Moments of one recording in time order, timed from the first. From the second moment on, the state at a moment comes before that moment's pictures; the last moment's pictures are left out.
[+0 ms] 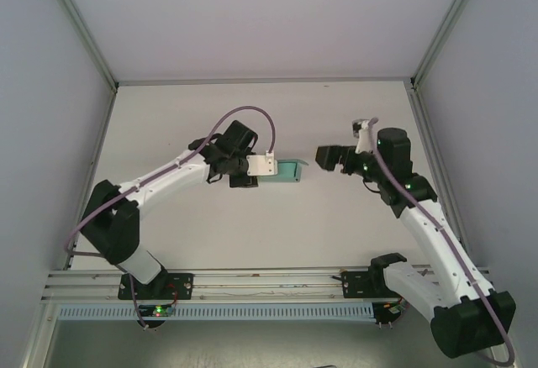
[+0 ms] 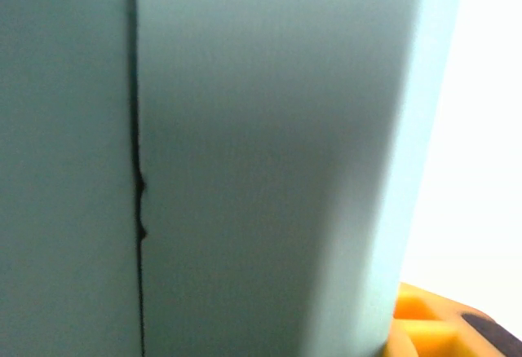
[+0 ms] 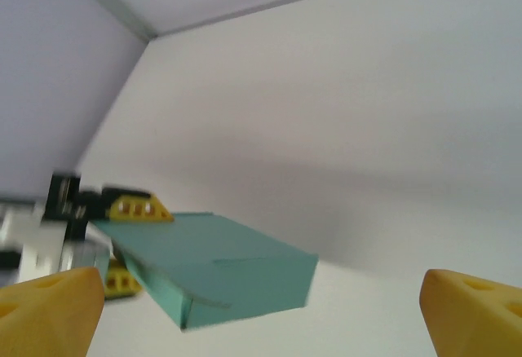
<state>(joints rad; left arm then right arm) -0.62 1.62 1.23 -0.70 0.21 0.86 0.22 0.92 0.79 -0.39 -0.47 0.29</state>
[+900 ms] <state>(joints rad) -0.60 1.88 1.48 -1.03 0.30 0.80 0.44 1.40 0.97 -0.51 -0.40 -0.20</state>
